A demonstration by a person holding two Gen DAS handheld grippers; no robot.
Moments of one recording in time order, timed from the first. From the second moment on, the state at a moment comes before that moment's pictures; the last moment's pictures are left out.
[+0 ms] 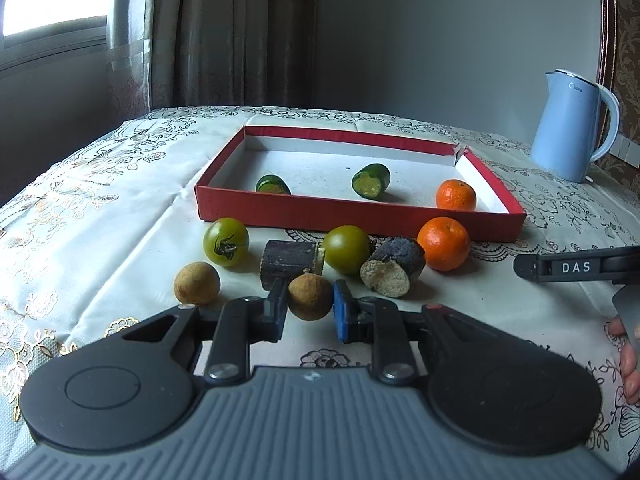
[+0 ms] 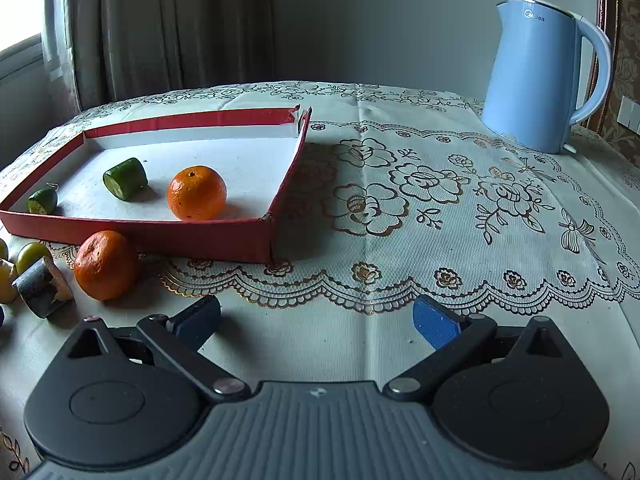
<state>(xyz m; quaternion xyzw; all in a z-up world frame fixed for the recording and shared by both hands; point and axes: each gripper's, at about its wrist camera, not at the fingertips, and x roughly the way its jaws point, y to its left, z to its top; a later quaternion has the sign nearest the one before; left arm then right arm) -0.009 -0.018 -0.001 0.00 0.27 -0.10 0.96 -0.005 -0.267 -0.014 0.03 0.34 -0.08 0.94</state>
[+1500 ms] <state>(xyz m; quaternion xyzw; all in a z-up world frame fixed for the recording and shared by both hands) 0.158 -0.064 0.014 0.07 0.30 -0.03 0.95 -0.006 -0.277 -0.014 0.07 0.33 -0.06 0.94</state>
